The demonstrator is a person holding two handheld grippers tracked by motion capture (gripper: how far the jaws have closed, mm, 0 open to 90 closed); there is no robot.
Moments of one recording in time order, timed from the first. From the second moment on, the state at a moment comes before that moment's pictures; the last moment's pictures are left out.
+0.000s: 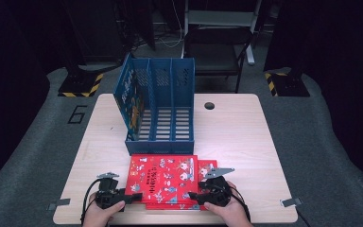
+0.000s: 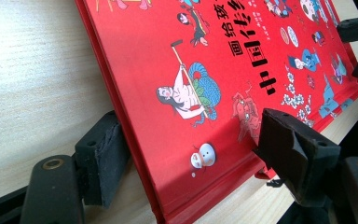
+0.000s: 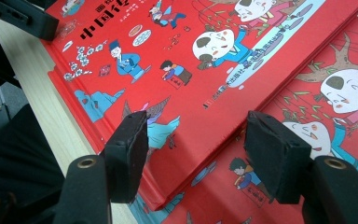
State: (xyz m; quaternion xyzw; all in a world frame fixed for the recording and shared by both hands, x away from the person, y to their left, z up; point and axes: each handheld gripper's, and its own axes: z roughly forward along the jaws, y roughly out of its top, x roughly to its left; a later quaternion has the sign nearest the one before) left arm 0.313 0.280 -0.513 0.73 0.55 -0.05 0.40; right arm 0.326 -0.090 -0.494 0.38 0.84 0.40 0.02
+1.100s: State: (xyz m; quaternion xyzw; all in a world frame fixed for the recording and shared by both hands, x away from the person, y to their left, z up) left arm 0.312 0.292 -0.489 0.71 0.55 -0.05 0.44; right arm 0.325 -0.086 -0.494 0.36 0.84 0.39 0.03
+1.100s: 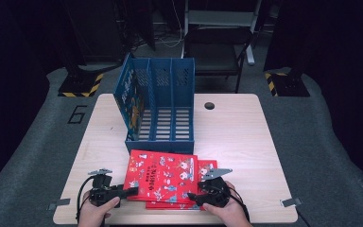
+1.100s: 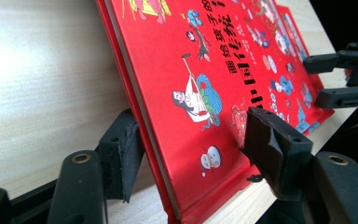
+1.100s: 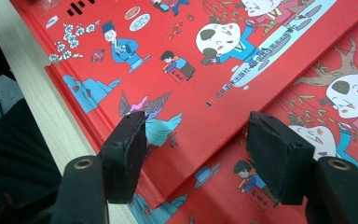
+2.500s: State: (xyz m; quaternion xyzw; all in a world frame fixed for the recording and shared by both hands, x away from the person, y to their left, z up) left arm 0.305 0.282 -0.444 0.73 0.51 0.01 0.45; right arm 0.324 -0.080 -0.494 0.36 0.84 0.41 0.02
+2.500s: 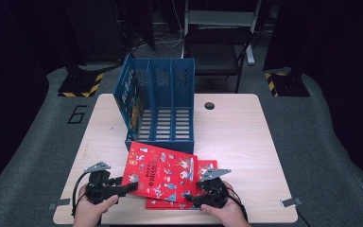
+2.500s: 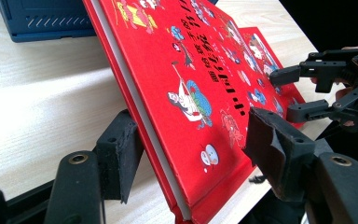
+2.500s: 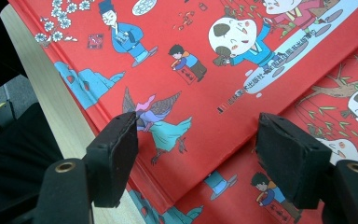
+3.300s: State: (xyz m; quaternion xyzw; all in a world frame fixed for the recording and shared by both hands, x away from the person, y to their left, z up) left arm 0.309 0.285 -0.419 0.72 0.50 -0.01 0.48; right arm 0.319 -0.075 -0.493 0.33 0.85 0.41 0.03
